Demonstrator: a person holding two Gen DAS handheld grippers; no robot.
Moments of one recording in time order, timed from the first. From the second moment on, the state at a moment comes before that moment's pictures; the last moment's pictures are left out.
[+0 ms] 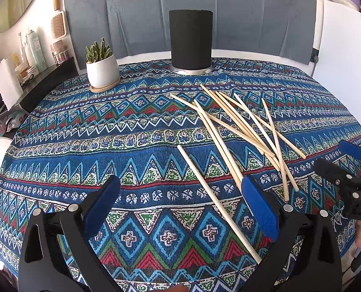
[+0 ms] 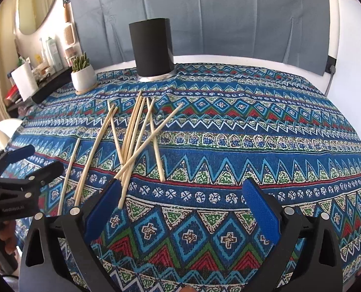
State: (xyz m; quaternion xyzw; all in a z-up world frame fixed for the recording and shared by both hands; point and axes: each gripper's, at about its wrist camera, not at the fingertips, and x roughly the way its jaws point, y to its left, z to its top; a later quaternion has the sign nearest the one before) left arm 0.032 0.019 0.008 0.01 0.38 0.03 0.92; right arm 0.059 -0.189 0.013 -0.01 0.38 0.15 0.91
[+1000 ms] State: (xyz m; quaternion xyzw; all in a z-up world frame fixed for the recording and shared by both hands) left arm 0.092 0.032 -0.015 -0.06 0.55 0.08 0.83; right arm 0.224 -0.153 -0.008 -0.01 0.59 0.11 0.80
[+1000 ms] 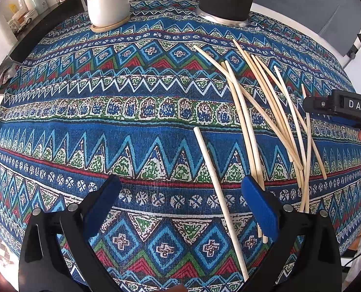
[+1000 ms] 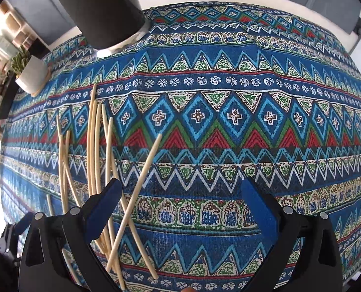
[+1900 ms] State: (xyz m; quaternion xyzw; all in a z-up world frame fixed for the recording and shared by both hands) left arm 0.095 0.027 -0.018 -0.04 0.52 0.07 0.85; right arm 0.197 -0.163 0.000 -0.08 0.52 0.15 0.84
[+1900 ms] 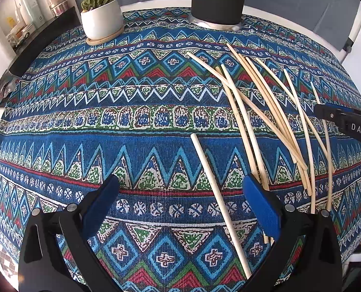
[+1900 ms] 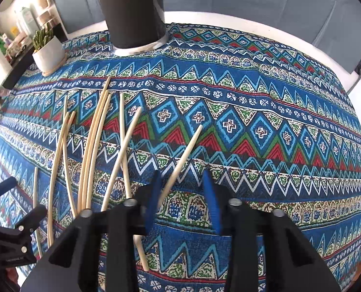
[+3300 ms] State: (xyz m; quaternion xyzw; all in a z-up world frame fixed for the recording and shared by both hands) left arm 0.192 0.098 0.163 -0.04 0.44 -0.05 0.90; right arm 0.234 -0.171 0.204 -0.09 0.39 0.19 0.90
